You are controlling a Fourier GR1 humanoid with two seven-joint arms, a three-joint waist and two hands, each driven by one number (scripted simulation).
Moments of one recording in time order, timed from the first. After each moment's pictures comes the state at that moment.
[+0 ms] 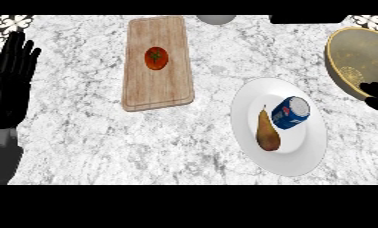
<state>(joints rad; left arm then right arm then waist) -0.20 0.51 0.02 -1.49 0.37 0.21 -0.09 0.03 -1.11 -0.18 -2.19 -0.14 0.55 0.06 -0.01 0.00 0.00</state>
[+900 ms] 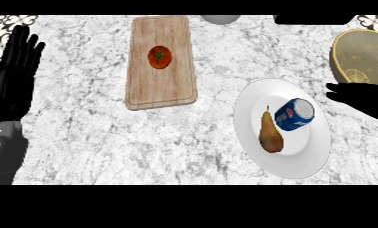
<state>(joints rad) -0.25 0.46 0.07 -1.47 0.31 0.16 -0.05 -0.12 -0.94 -0.02 -2.01 0.17 0.75 0.06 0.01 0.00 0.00</state>
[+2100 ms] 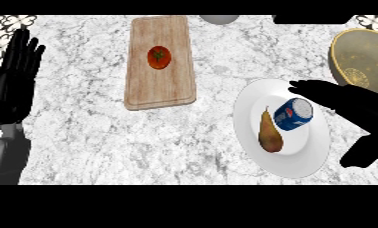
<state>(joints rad) -0.24 0.38 0.15 -1.46 0.23 0.08 -0.05 -0.21 -0.66 0.09 -1.67 0.64 0.66 -0.26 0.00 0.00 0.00</state>
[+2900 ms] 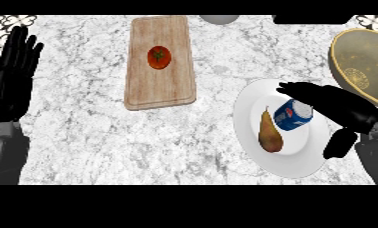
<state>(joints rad) -0.25 0.35 0.20 -1.48 0.19 0.04 -0.02 -0.25 -0.54 0.11 -1.50 0.85 0.62 -0.31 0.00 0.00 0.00</state>
